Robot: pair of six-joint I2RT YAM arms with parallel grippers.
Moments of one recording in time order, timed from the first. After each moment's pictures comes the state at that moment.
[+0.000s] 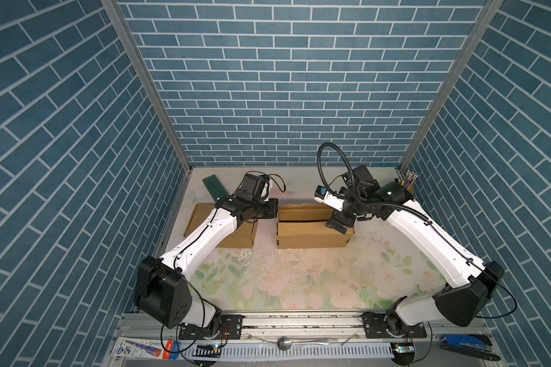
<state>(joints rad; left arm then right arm) -0.48 1.45 1.25 -0.62 0.23 -0.42 0.66 1.46 1.56 -1.10 -0.09 -0.63</state>
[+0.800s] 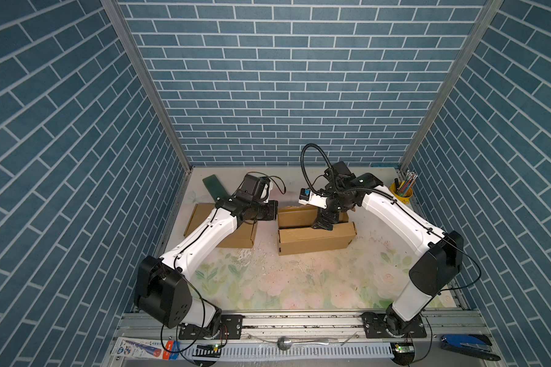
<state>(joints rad) -0.48 1.45 1.24 -0.66 0.23 -0.40 0.63 1.70 1.66 -1.09 -0.35 -0.77</state>
